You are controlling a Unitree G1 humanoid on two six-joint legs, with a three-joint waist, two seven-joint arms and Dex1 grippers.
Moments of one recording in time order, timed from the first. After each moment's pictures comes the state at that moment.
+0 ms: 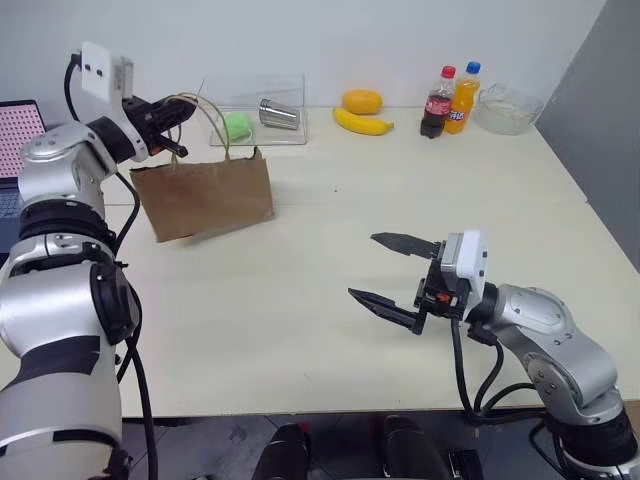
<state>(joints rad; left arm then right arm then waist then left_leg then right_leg) -1.33 0.74 0.18 1.19 -0.15 0.06 -1.03 -0.21 -0.53 0.10 -0.62 0.51 0.45 0.72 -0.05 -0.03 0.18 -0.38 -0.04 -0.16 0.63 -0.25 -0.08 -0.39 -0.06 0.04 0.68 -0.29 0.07</state>
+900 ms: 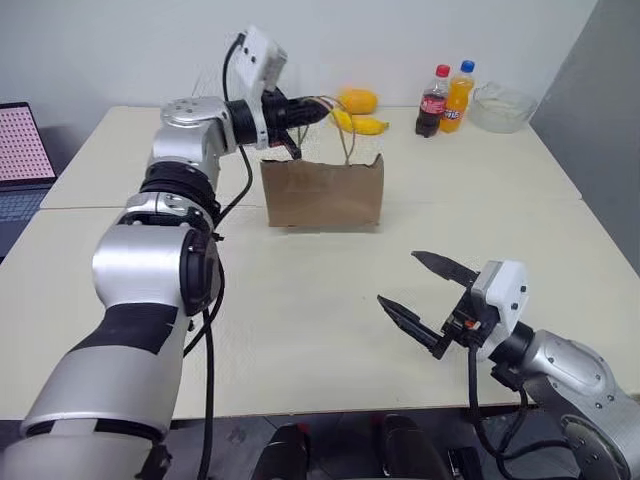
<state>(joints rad) -1.51 0.40 0.12 1.33 -0.05 -0.03 -1.13 0.07 -0.54 0.00 -0.87 0.51 0.52 0.45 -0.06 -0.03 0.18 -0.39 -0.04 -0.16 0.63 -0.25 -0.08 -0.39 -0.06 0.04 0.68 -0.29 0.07</state>
